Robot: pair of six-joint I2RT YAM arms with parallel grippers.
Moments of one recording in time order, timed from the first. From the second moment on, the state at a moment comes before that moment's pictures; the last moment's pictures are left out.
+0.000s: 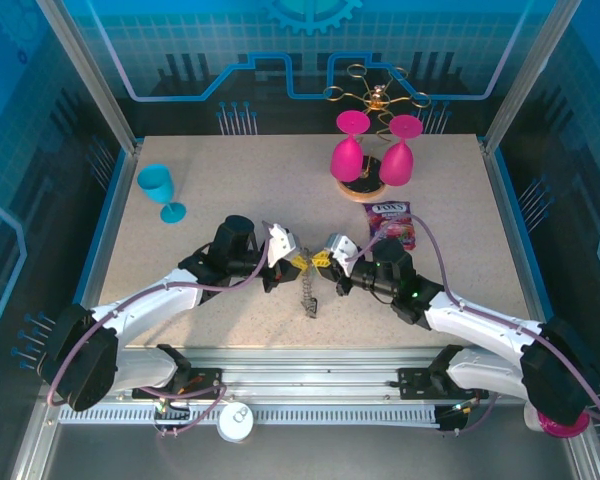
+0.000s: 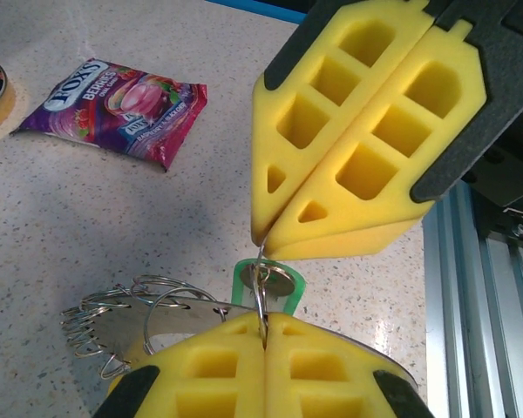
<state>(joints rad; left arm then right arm) -0.57 1.24 0.68 0.01 0.65 0.23 0.73 1.11 0.51 0.32 -0.29 -0.17</state>
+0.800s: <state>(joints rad) -0.57 1.24 0.68 0.03 0.57 0.22 0.80 1.20 0.54 0.38 -0.10 0.04</state>
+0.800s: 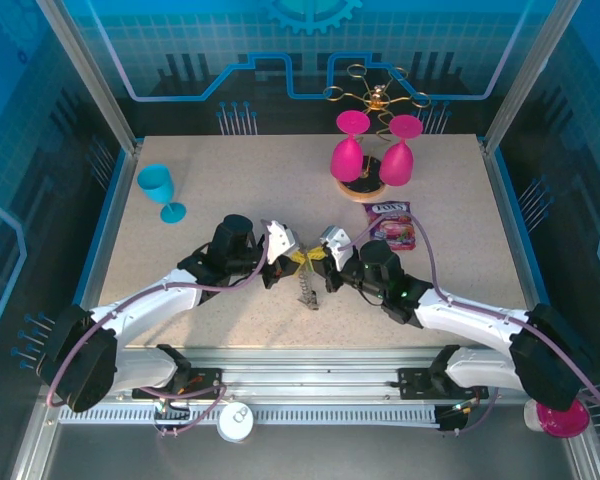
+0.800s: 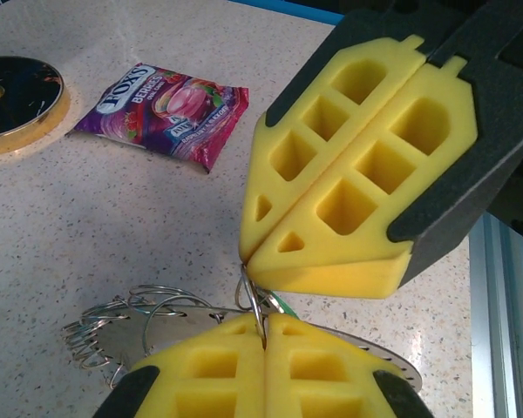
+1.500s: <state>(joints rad) -0.57 1.21 0.67 0.09 0.51 0.23 0.82 1.19 0.52 0.43 0.02 0.27</state>
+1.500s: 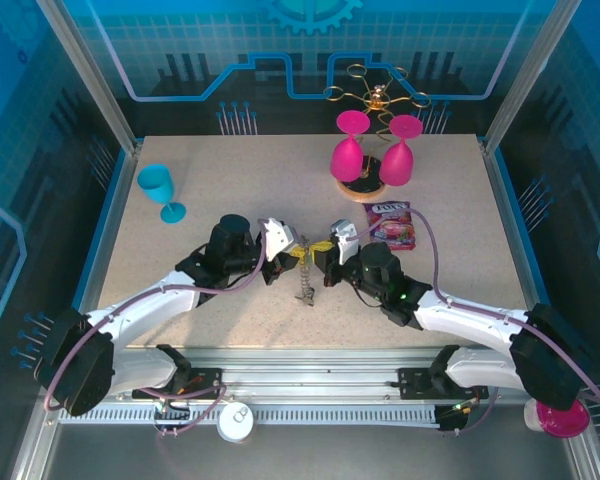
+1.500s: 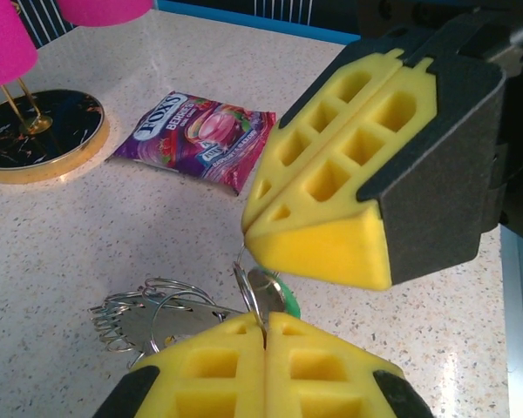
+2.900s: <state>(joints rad) -0.57 1.14 0.59 0.24 0.61 0.22 0.55 1.14 0.54 0.33 -0.74 -0.26</state>
